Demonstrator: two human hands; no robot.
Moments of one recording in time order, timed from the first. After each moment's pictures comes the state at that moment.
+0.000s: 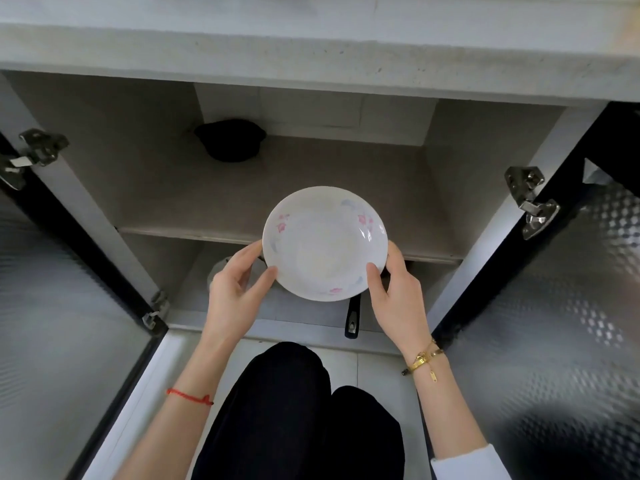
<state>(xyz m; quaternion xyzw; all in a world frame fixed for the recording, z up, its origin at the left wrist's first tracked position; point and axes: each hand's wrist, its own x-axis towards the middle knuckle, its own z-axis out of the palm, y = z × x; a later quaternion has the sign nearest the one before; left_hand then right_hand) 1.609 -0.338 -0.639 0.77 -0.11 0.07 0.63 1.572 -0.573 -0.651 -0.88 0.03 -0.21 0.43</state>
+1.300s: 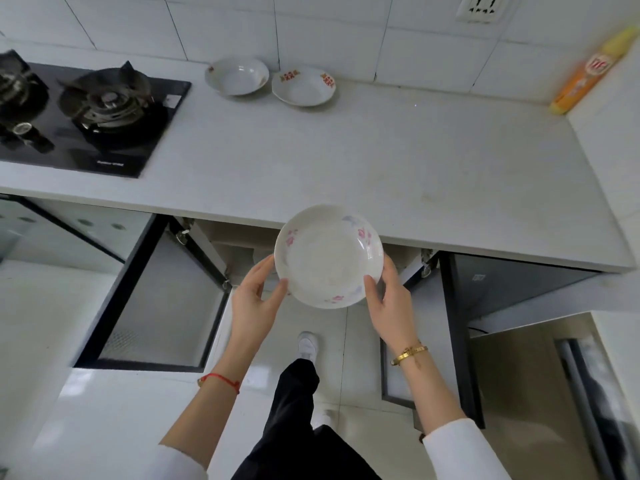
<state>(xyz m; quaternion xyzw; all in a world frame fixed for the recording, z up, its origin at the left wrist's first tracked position) 1.498 -0.282 -0.218 0.79 -0.01 -0.02 0.61 1.459 -0.507 -0.223 -0.88 0.10 -0.09 0.46</state>
